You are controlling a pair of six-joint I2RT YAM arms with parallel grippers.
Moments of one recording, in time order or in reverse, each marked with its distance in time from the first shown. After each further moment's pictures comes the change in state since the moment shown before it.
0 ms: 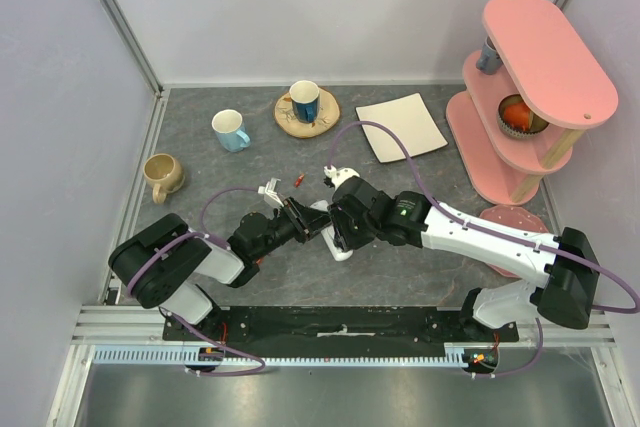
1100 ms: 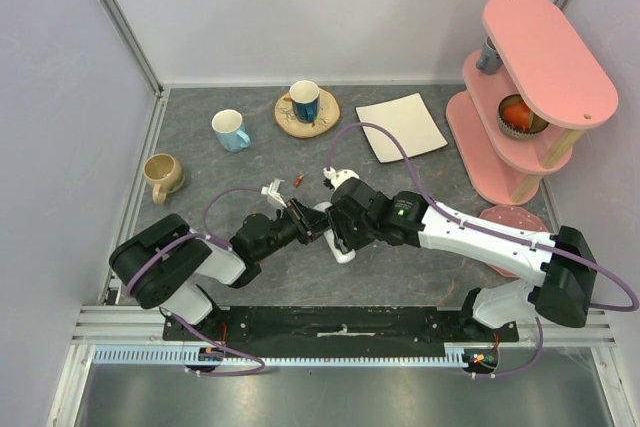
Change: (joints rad) left arm -0.023 0.000 0.009 -0.008 -0.011 0.000; right arm 0.001 0.014 0.000 -0.016 0.004 0.001
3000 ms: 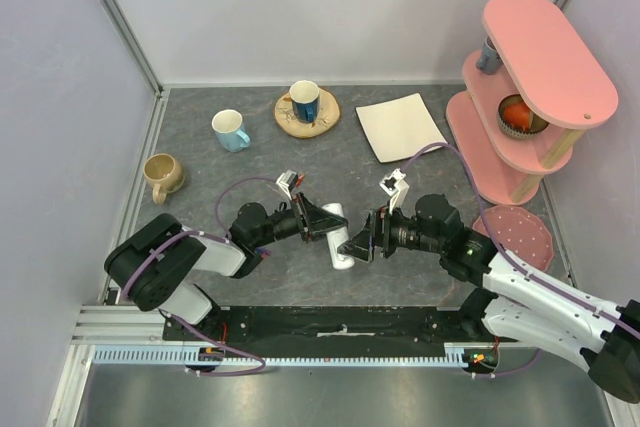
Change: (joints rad) left arm 0.064 -0.025 0.069 0.008 0.349 -0.140; right arm -0.233 -0.534 -0.576 0.663 -0.489 0.172
